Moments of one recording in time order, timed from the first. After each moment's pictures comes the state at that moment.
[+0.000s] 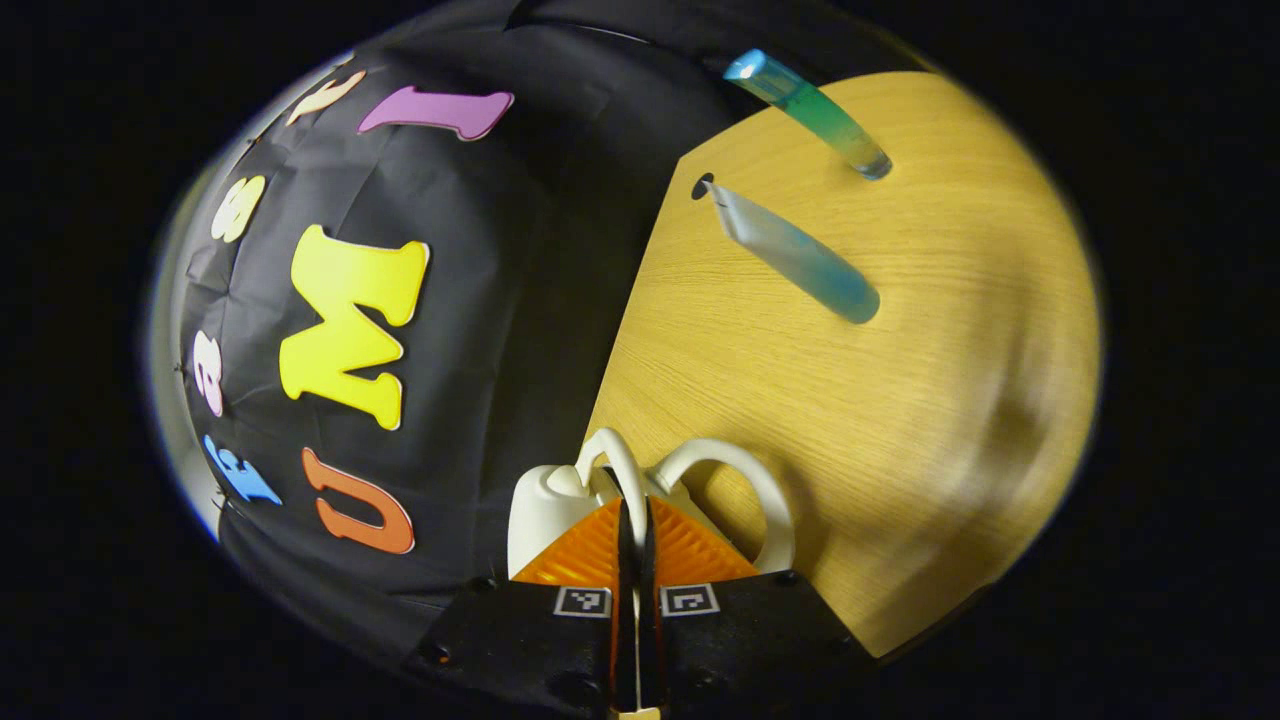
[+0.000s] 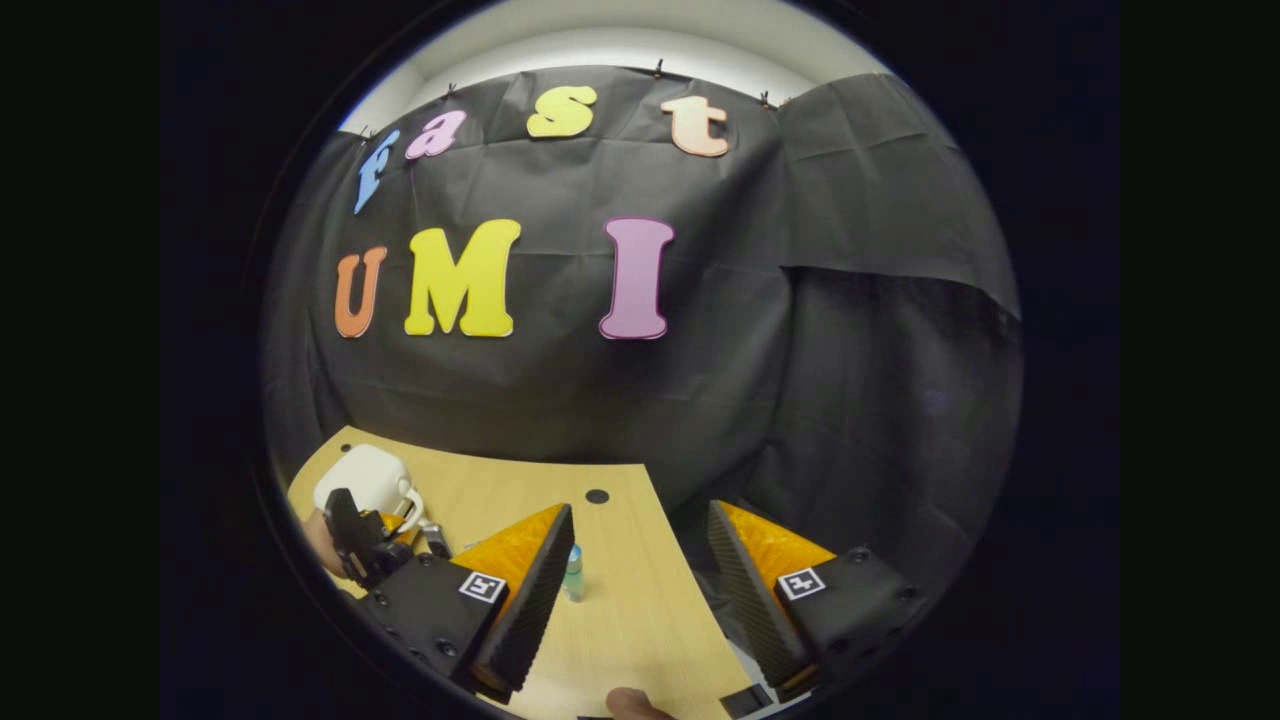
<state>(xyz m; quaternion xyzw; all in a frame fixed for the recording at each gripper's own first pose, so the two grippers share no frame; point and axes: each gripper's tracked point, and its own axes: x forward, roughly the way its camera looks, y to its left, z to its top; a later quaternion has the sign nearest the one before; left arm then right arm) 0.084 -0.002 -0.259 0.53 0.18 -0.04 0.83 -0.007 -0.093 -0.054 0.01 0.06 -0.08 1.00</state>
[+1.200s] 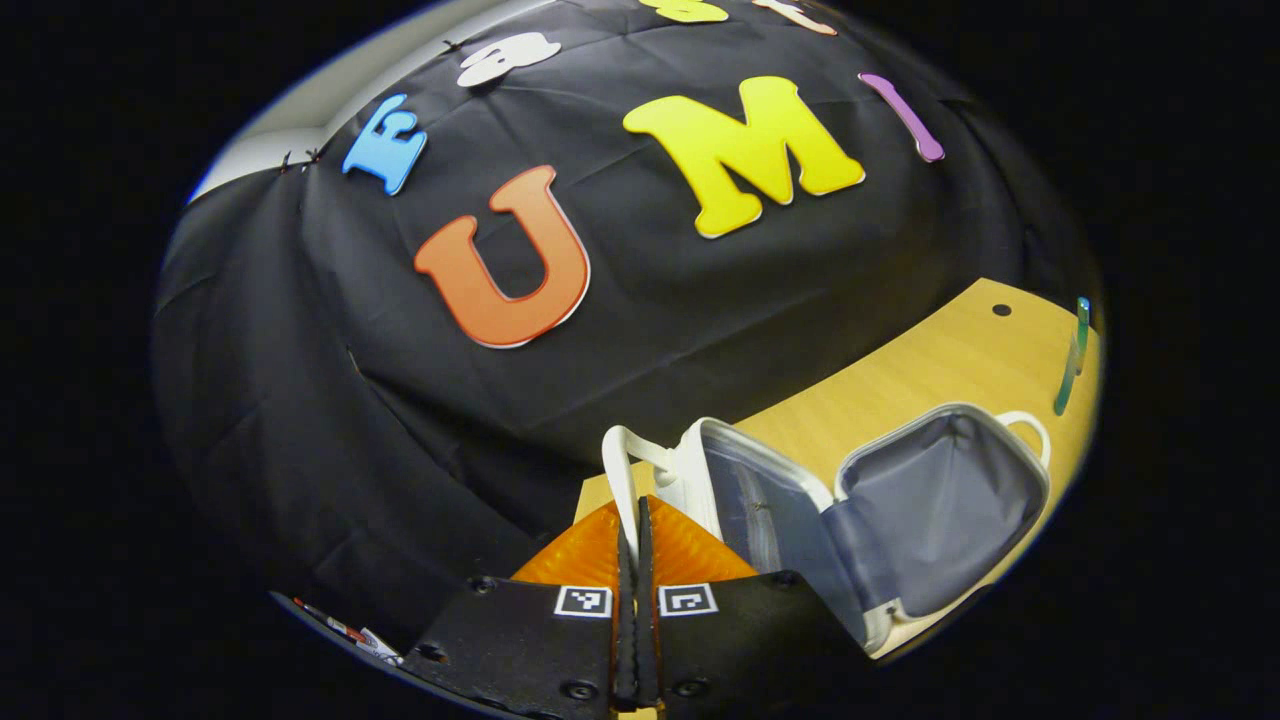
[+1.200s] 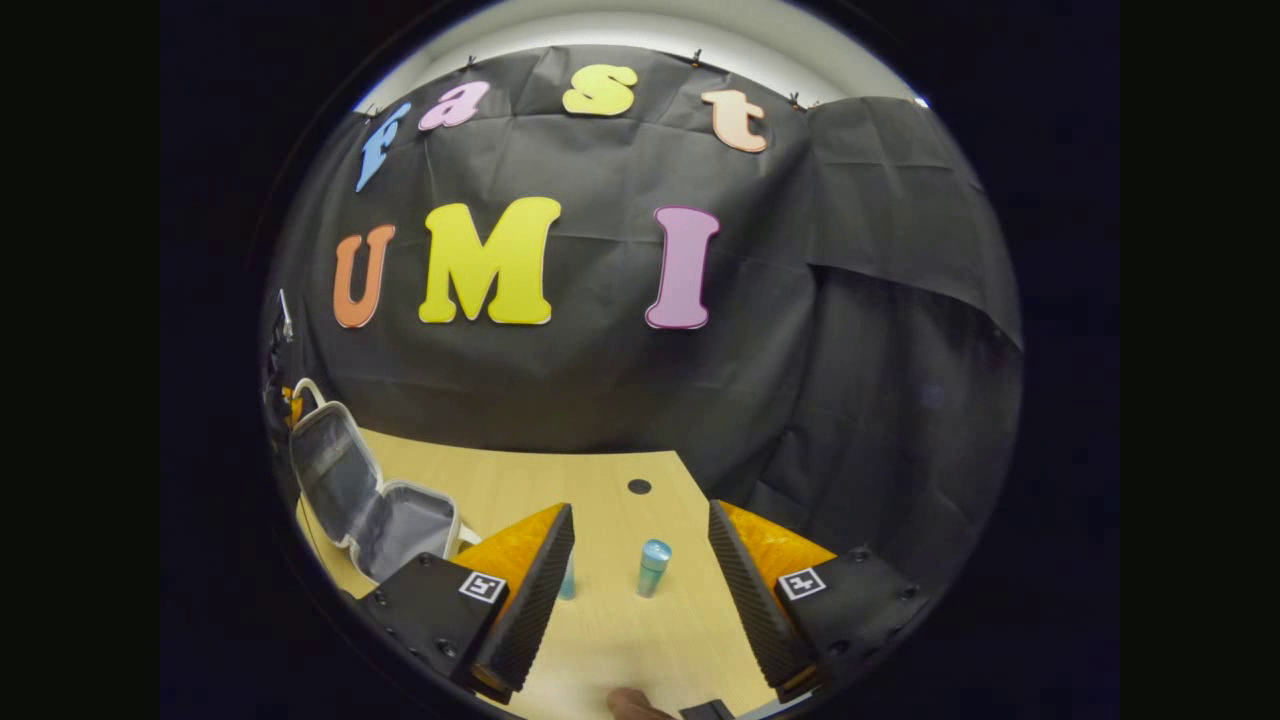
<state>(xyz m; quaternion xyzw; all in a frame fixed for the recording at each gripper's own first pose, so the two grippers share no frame) 0.068 0.396 -0.157 0.19 0.14 0.10 0.96 0.009 0.039 -0.051 0.00 0.11 -0.11 0.99</state>
